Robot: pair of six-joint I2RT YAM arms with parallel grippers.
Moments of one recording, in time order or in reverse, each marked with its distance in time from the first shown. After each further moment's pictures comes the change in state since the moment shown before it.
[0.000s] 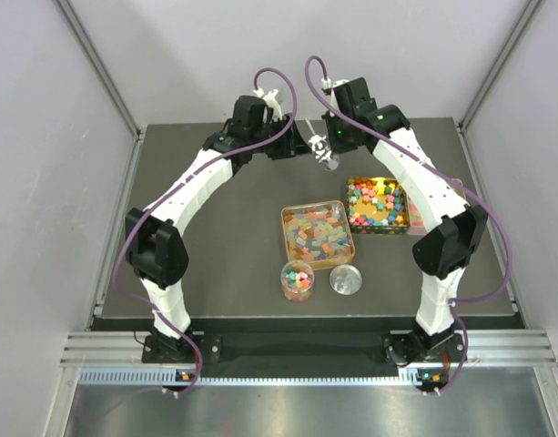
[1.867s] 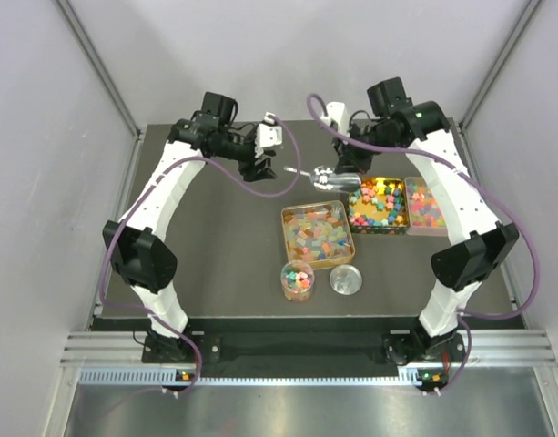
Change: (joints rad) left arm 0.143 -0.073 0.108 -0.568 0.416 1.575; right arm -0.116 -0.147 -0.036 -0.279 -0.693 -0.824
